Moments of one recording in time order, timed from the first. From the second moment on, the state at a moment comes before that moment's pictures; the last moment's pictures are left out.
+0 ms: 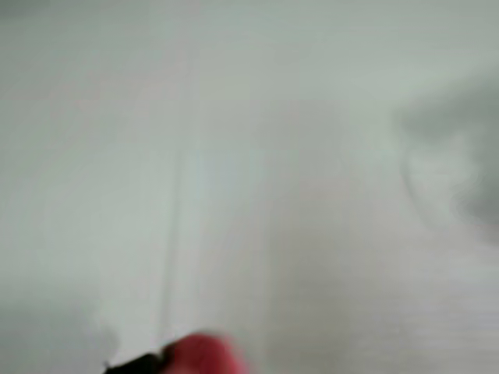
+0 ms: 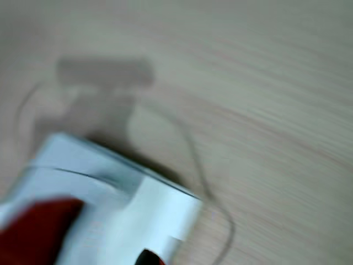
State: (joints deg) arm 0 10.2 186.1 151.3 72.9 53.5; arm 1 -20.9 124.4 94.4 93.7 -59.1
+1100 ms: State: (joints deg) arm 0 58.8 62.3 33.5 93.9 32.5; arm 1 9.2 179.9 163.2 81.6 -69.3
